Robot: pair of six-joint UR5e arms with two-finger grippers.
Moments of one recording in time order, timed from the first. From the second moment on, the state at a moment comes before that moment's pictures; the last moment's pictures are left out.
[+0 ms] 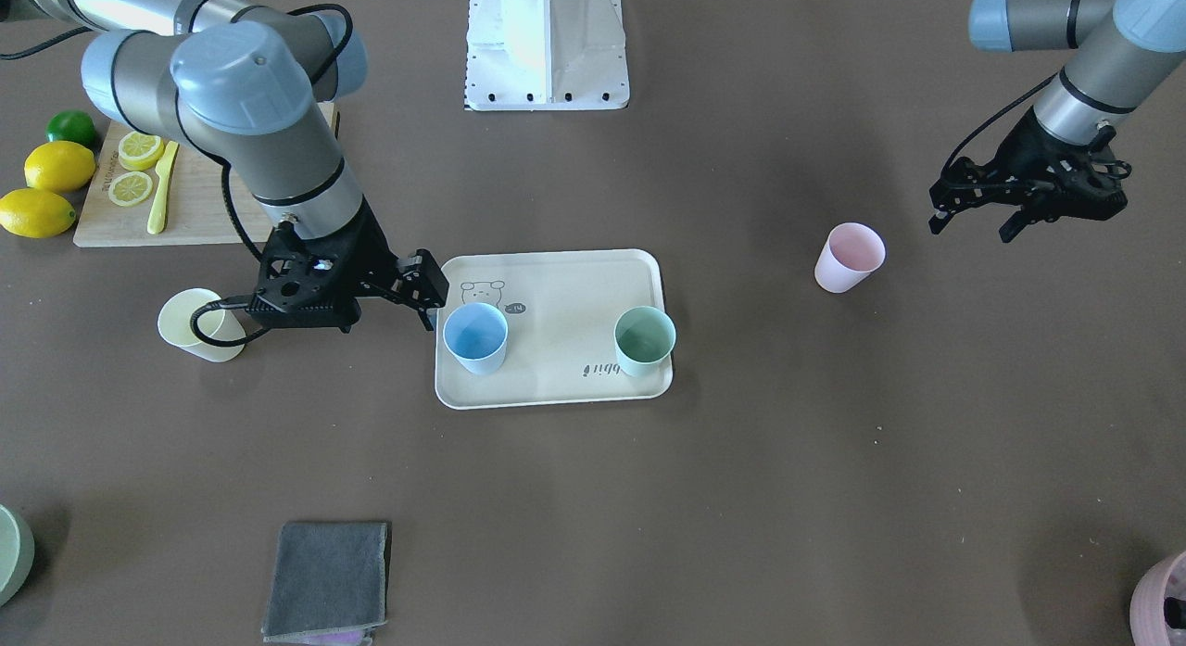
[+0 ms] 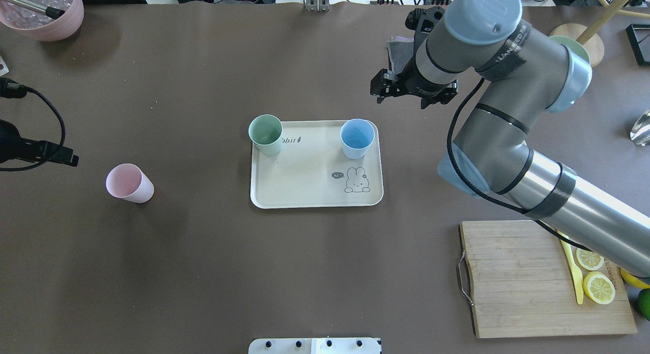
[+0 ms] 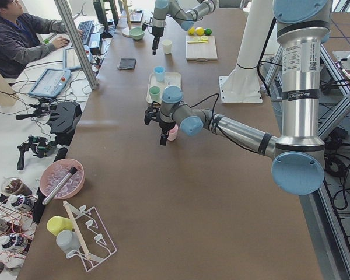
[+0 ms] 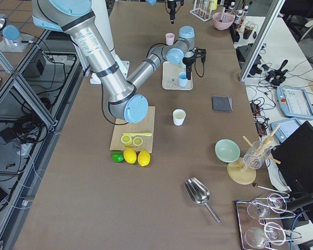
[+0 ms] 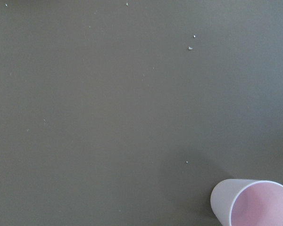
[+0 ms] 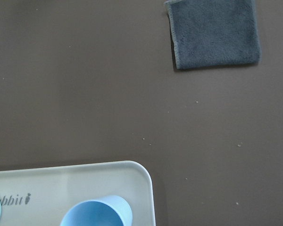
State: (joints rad) left arm -0.95 -1.50 -1.93 -2.02 -2.13 -0.81; right arm 0.81 -0.97 1.73 -1.51 2.00 1.10
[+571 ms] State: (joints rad) left arm -0.85 -1.59 -1.87 -2.05 -2.07 -0.95; right arm 0.91 -1.12 1.88 -1.58 2.06 0.89
